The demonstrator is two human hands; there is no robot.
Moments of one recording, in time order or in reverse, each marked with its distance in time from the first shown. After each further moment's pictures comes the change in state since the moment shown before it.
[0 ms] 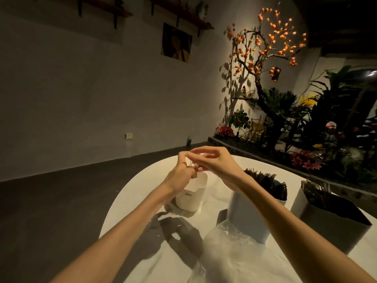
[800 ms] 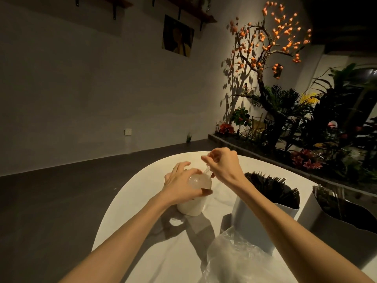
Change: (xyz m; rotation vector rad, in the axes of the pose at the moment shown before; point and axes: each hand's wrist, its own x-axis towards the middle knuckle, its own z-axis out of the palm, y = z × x) left_hand 0.056 -0.071 -0.001 0.672 0.014 0.031; right_hand 0.047 0.054 -0.005 -0.588 0.293 -0.075
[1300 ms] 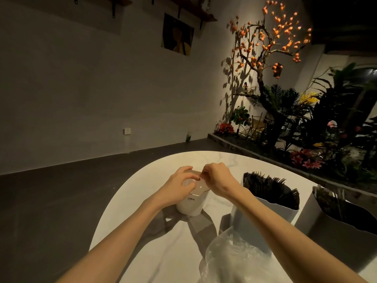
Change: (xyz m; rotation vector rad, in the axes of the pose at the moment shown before) left_hand 0.008 -0.021 0.008 -0.277 -0.036 0.037; right_hand -0.007 0.024 0.023 -0.330 -0.282 -0.071
